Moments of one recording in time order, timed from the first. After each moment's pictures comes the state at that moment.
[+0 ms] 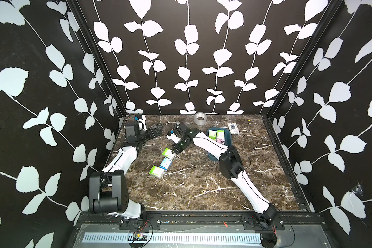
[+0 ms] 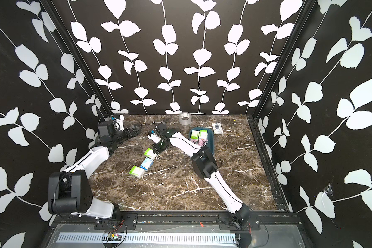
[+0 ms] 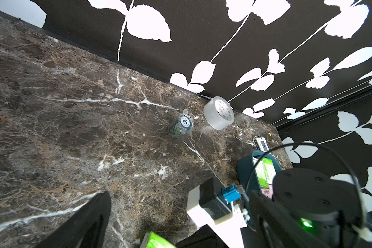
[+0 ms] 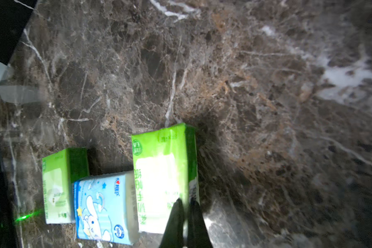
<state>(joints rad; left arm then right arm) 0.03 1.47 0.96 0.05 0.47 -0.42 0.78 2.60 2.38 -0.83 -0.44 0.02</state>
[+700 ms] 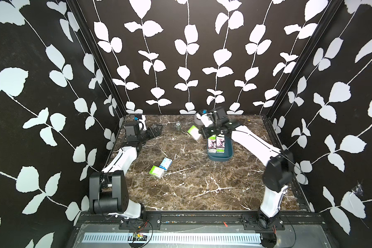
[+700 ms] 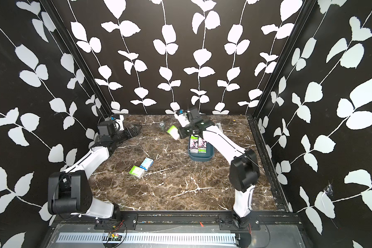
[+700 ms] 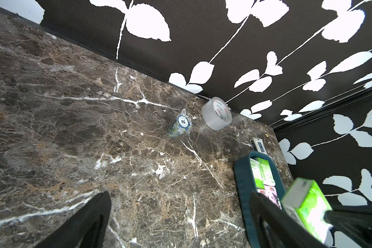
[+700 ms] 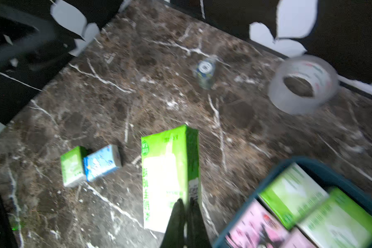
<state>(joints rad) 0.02 1.47 0.96 0.05 0.48 -0.44 0.54 1.81 1.64 -0.62 -0.25 -0.03</state>
